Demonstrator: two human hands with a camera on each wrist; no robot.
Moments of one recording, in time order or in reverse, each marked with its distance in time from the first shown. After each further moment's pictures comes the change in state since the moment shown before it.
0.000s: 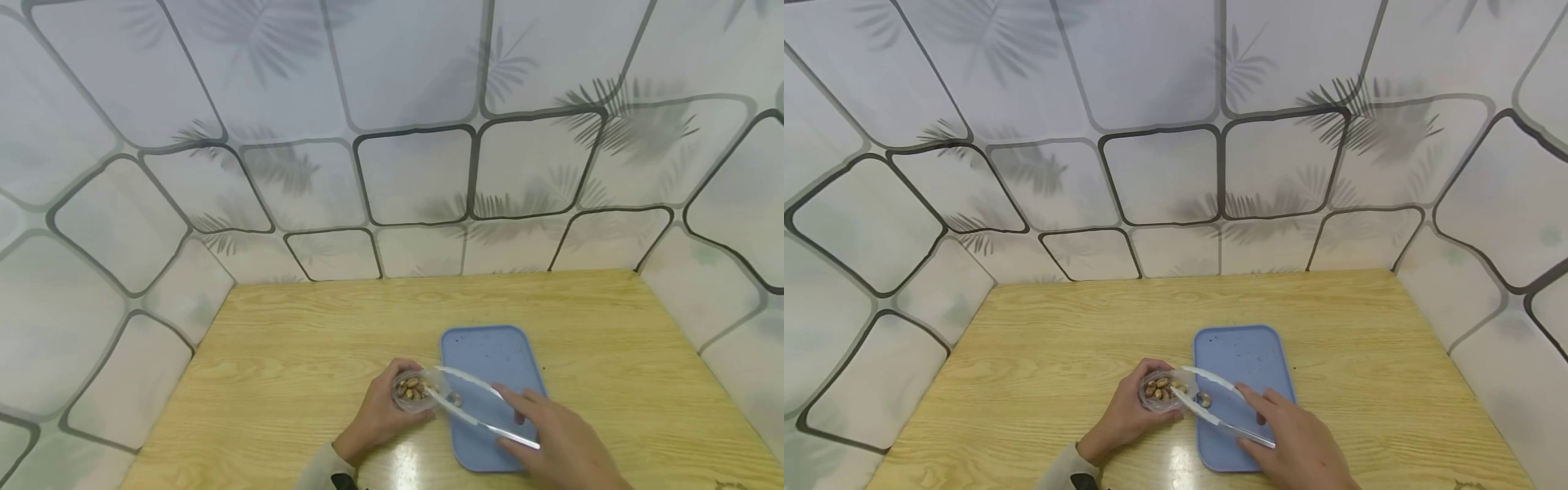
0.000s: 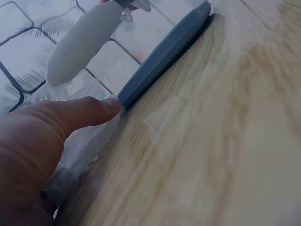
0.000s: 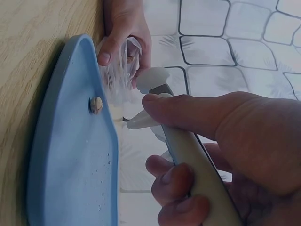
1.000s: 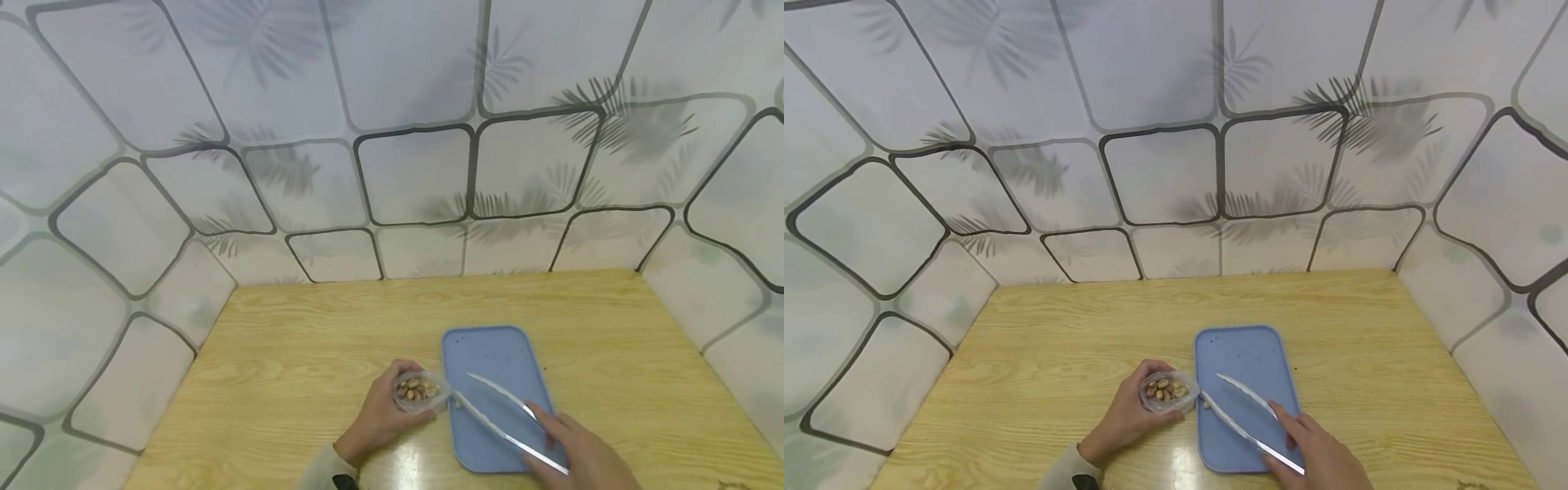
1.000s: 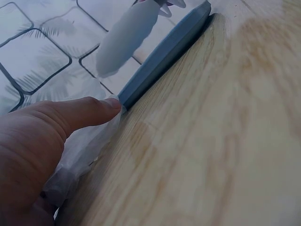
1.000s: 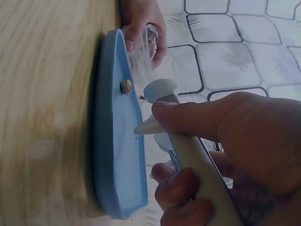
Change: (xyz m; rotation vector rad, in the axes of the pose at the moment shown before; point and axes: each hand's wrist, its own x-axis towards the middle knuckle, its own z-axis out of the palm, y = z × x) left_hand -0.001 -0.003 0.002 0.019 0.008 0.018; right_hand -0.039 0.038 0.025 -0.017 0.078 0.100
